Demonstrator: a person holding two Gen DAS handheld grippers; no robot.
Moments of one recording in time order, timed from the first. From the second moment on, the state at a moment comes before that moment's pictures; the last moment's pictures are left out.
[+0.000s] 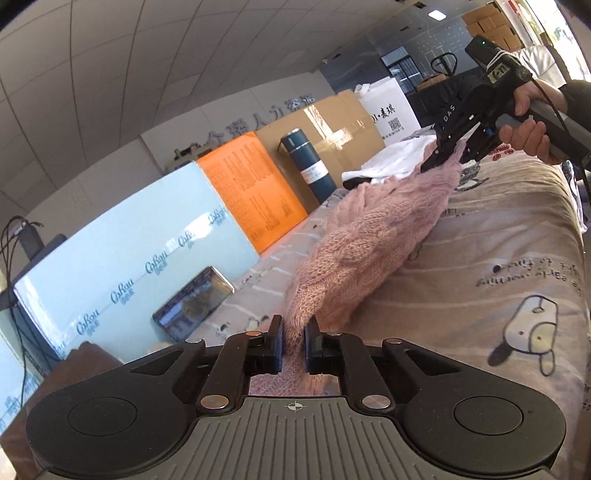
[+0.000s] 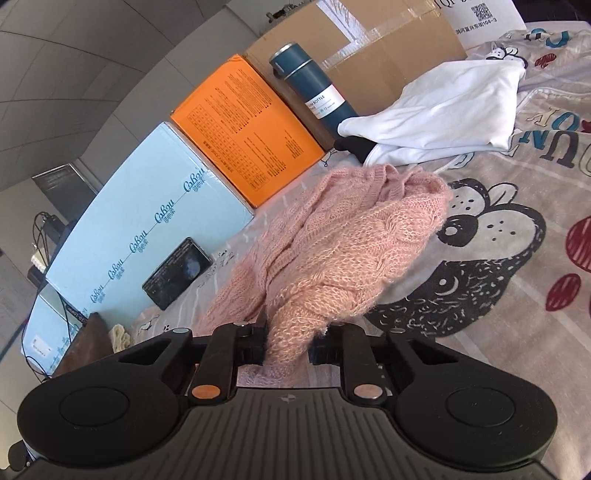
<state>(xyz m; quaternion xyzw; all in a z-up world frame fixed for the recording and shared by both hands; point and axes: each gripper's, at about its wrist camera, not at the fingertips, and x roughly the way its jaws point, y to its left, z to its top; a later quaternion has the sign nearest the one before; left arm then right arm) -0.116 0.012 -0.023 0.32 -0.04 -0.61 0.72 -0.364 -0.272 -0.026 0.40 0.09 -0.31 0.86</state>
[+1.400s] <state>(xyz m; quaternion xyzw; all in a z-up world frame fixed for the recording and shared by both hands) -0.107 0.066 0.011 0.03 0.02 -0.53 0.85 -0.469 -0.207 0.020 0.15 -0.10 -0.49 0.85</state>
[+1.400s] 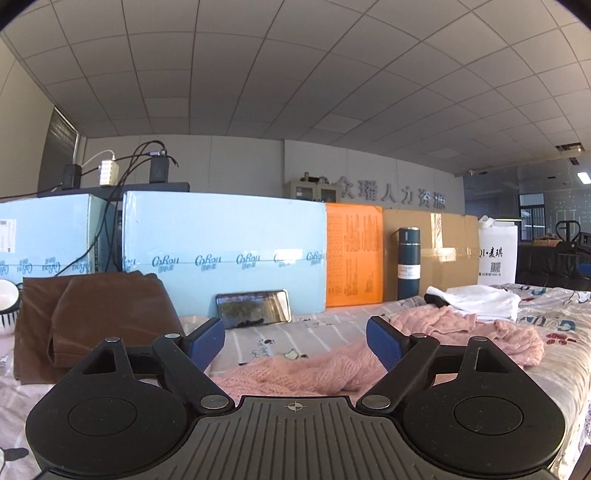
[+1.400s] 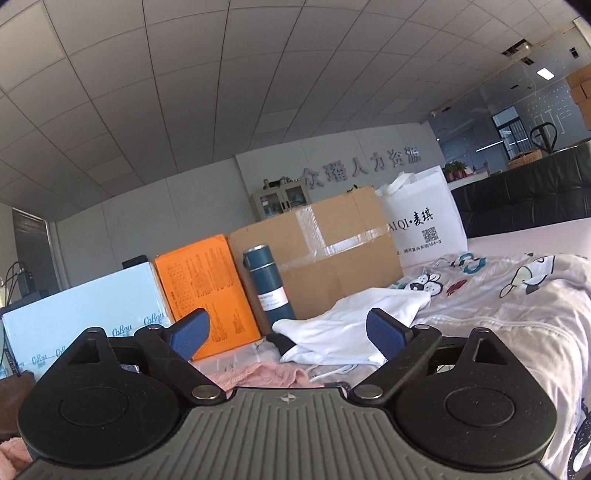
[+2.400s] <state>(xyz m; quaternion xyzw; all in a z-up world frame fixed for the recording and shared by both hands) -0.008 -0.038 0.024 0.11 0.09 -0.52 0.84 -0.388 -0.337 0.017 0.16 0.02 -0.46 0.87</state>
